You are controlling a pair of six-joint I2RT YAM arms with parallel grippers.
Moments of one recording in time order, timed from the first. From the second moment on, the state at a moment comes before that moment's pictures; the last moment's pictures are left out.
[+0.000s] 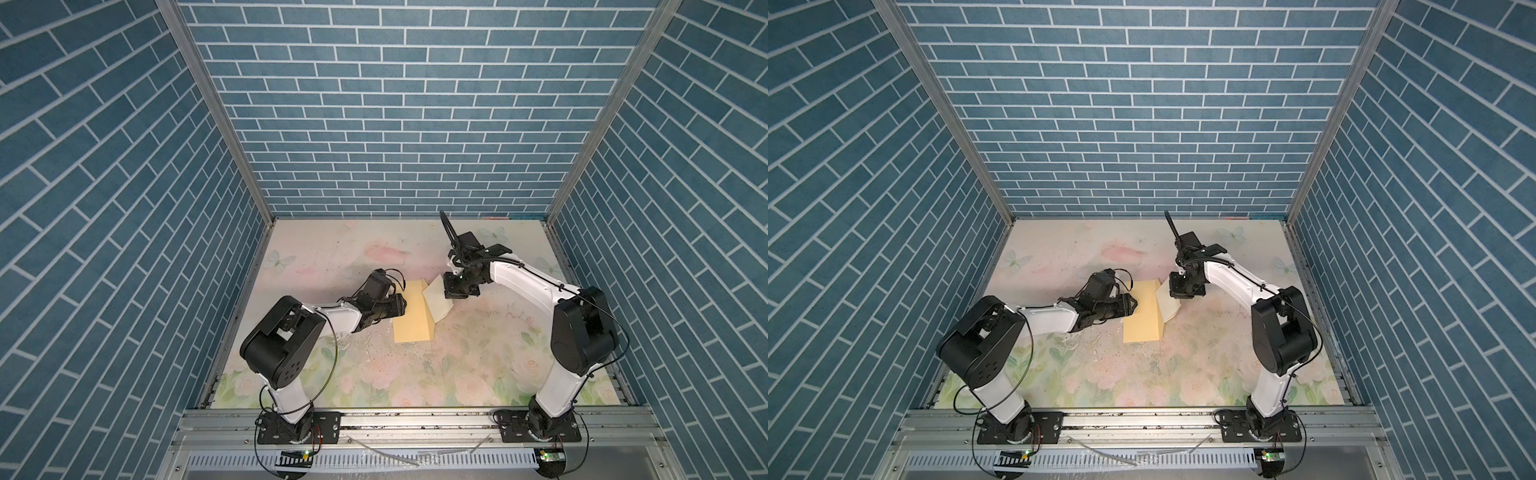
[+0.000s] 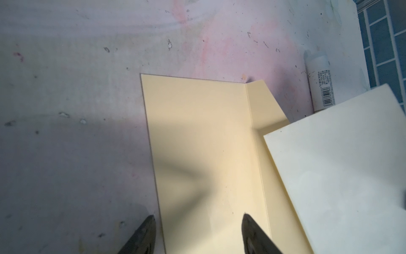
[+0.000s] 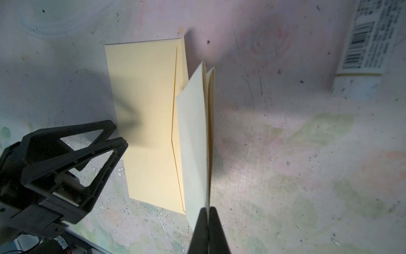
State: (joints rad) left arm -0.60 1.73 0.79 0.14 0.12 -0.69; right arm 0.54 1.78 1.39 -0.88 -0.25 0.41
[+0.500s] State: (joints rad) left arm -0.60 1.74 0.79 0.17 0.12 -0.70; right arm 0.56 1.84 1.44 -0.92 -0.20 0.45
